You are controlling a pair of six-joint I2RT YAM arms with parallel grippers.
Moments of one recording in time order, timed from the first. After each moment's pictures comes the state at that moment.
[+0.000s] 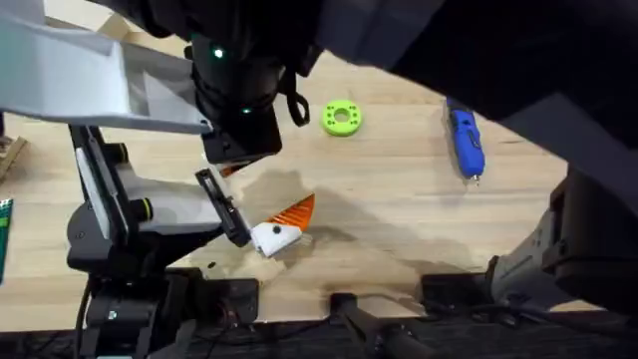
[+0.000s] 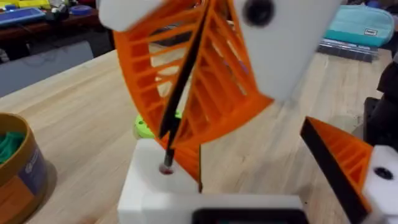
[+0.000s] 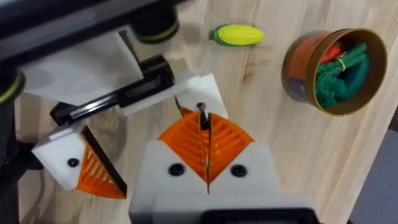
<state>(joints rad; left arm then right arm) -0.01 0.01 0.01 -0.10 1.01 0.05 1.10 1.95 2.15 -1.38 0.03 -0.71</state>
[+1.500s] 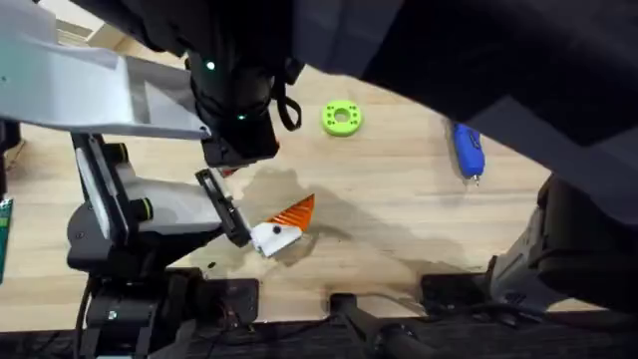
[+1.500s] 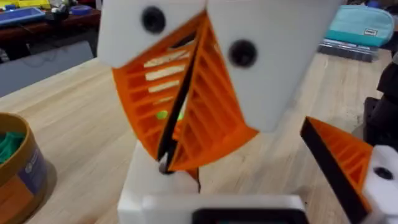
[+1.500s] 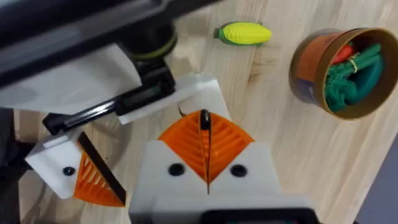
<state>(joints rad) -0.01 0.01 0.01 -0.10 1.01 0.05 1.10 1.99 2.15 -1.38 0.03 -0.71</state>
